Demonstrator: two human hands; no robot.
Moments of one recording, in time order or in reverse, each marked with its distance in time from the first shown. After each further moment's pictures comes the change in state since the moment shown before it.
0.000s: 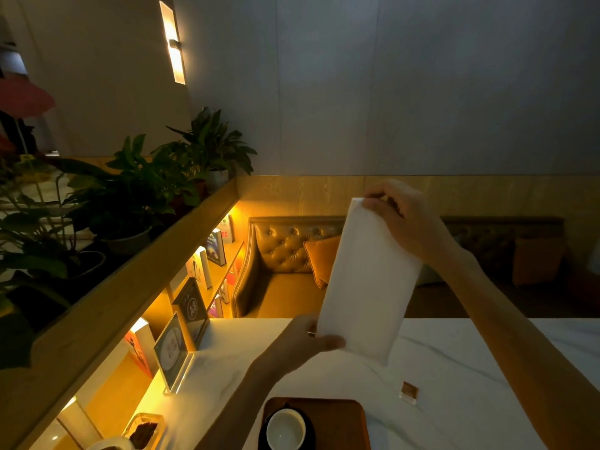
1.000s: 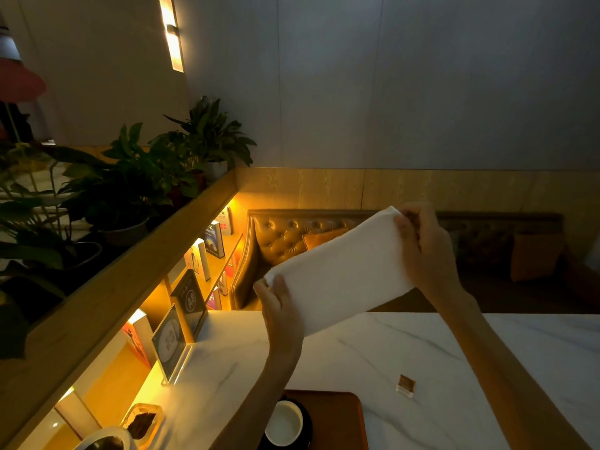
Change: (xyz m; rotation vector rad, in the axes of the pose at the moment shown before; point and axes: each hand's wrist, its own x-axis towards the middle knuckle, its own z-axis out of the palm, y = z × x) left_hand 0.014 0.005 0.007 -0.346 0.892 0.109; right_hand -0.057 0.010 0.022 0.041 0.223 0.242
